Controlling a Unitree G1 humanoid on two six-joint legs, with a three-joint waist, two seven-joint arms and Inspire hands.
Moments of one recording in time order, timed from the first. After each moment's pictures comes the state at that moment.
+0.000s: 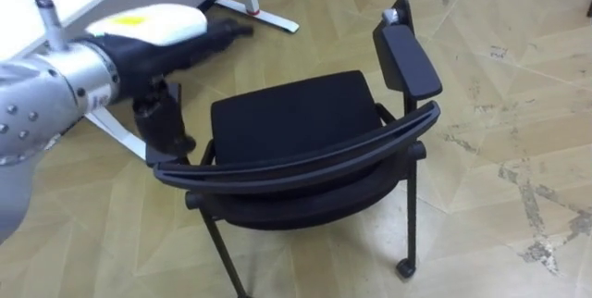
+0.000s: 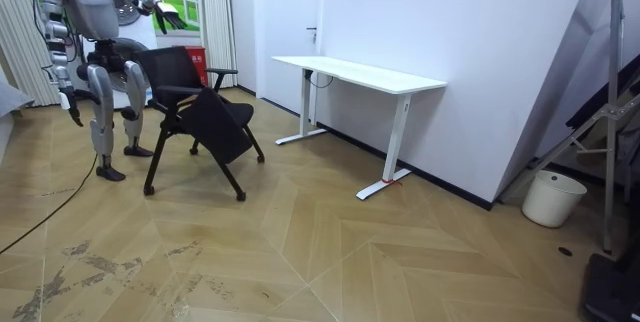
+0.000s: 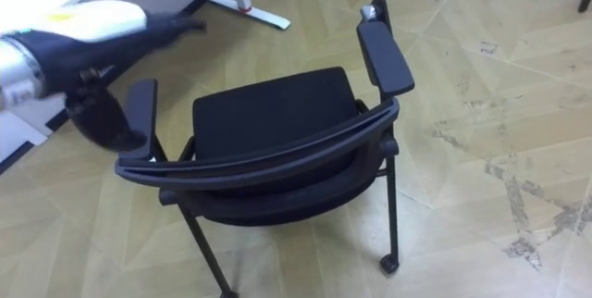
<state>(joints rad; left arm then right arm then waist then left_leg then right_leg) -0.30 0.85 -0.15 -0.55 0.51 0.36 -0.94 0.04 -0.35 -0.16 1.36 0.26 0.05 0.12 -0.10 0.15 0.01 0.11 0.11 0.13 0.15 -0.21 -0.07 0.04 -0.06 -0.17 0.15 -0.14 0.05</state>
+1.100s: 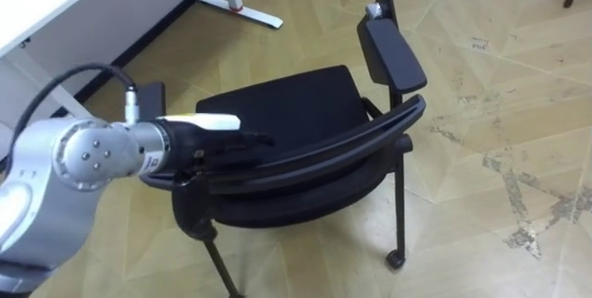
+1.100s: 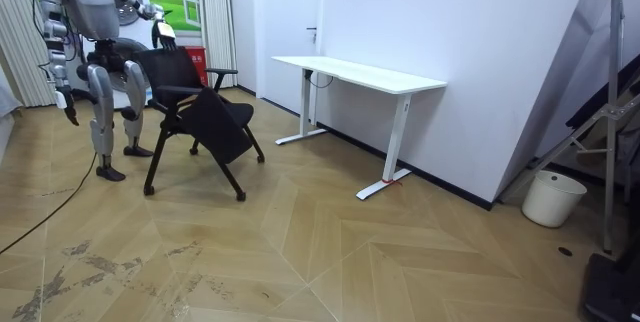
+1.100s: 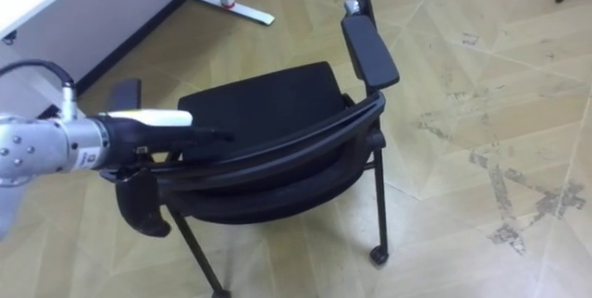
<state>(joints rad) -0.24 0.74 -0.32 -0.40 0.47 0.41 -1.00 0.03 -0.35 -0.06 1.36 0.27 0.08 0.12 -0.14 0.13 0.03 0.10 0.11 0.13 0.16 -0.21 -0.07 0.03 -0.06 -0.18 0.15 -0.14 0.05</state>
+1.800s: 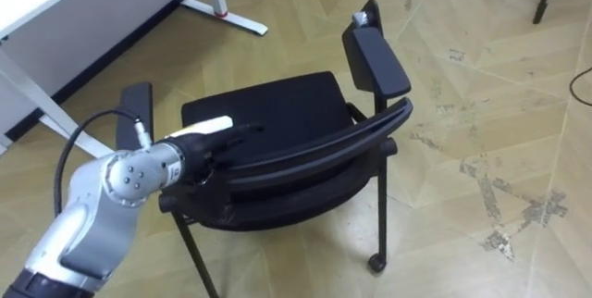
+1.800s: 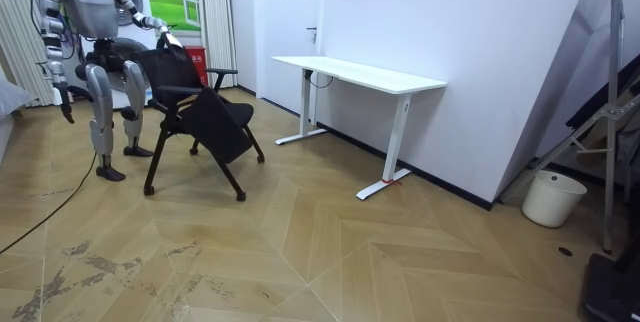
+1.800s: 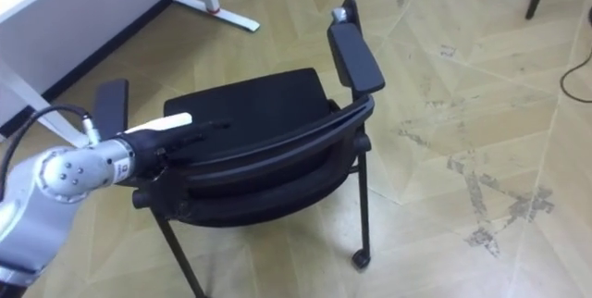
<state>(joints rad) -0.19 0.49 -0.28 -0.03 0.54 0.34 -0.63 0.06 -0.33 -0.06 1.27 0.30 0.09 0.06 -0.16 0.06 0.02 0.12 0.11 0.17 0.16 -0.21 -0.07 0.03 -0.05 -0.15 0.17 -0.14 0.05</state>
